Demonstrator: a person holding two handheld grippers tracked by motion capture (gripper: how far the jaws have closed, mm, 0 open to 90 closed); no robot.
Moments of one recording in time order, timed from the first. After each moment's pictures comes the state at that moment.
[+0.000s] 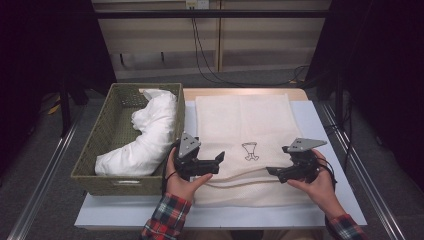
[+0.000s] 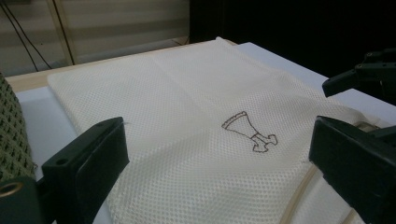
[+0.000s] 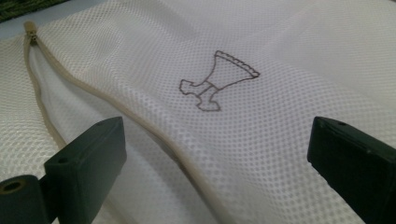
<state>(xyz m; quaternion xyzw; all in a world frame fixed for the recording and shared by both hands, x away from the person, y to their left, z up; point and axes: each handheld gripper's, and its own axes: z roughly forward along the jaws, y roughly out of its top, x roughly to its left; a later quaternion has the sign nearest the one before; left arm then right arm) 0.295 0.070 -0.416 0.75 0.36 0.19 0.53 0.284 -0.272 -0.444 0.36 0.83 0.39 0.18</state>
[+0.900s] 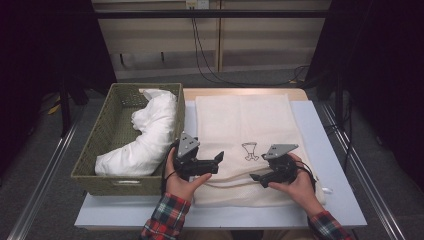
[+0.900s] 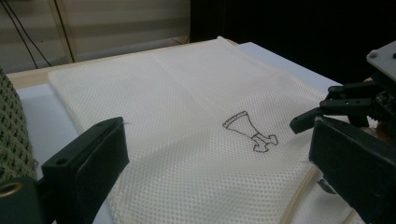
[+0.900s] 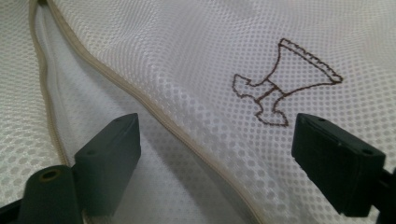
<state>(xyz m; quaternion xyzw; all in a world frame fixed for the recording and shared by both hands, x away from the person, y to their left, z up) 0.295 0.071 -0.416 0.74 0.36 0.18 0.53 0.295 -0.228 -0.473 0.31 0.87 0.36 0.15</state>
